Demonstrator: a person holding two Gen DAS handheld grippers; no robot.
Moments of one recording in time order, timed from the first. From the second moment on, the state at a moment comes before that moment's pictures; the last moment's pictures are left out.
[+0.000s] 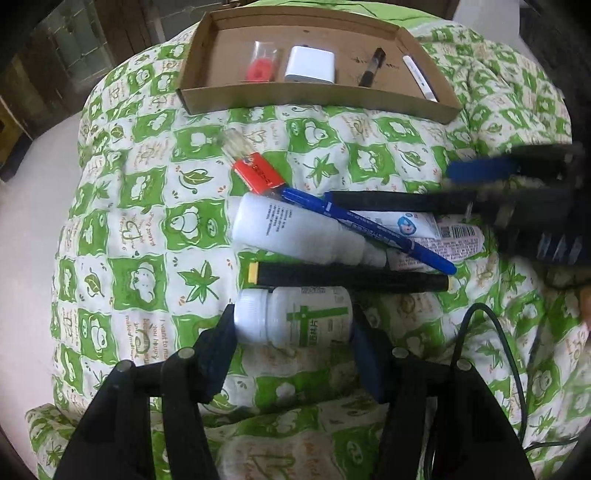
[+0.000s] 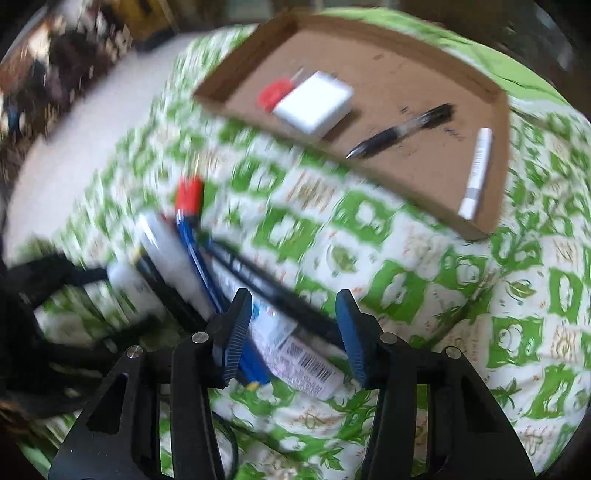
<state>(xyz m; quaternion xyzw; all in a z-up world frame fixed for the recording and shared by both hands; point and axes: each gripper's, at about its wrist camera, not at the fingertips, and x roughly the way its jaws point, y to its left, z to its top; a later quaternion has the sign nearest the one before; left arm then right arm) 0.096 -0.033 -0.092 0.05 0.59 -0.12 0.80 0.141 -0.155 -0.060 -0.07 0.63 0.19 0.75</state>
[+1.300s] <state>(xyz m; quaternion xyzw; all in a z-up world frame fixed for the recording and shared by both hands) 0.093 -0.025 -0.082 0.02 0.56 -0.11 0.82 0.166 -0.191 -0.079 0.05 0.64 0.14 0.76</state>
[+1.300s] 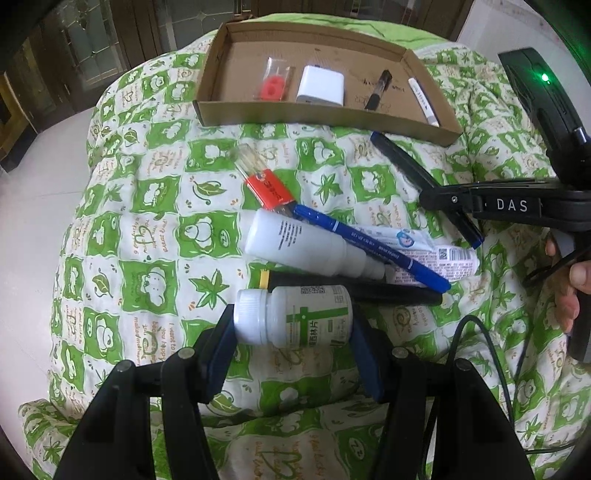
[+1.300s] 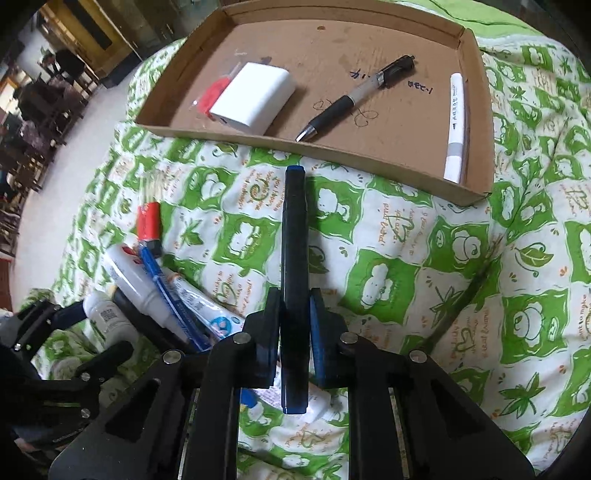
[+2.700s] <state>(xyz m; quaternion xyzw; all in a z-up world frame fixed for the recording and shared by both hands) 0.088 -0.004 -0.062 -0.03 0.53 -0.11 0.84 0.155 -0.225 -0.029 0.13 0.56 0.15 0.80</state>
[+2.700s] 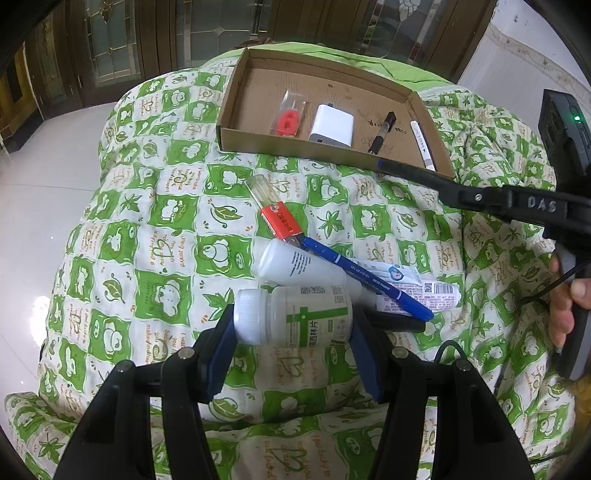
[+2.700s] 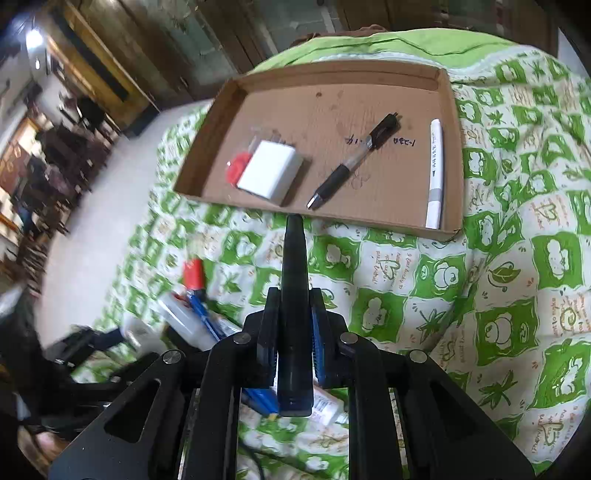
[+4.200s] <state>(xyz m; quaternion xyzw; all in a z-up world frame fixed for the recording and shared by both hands) 0.091 -0.002 -0.064 -0.03 0.53 -0.12 0.84 0.171 -0.211 -0.054 0.11 0.62 0.16 0.76</state>
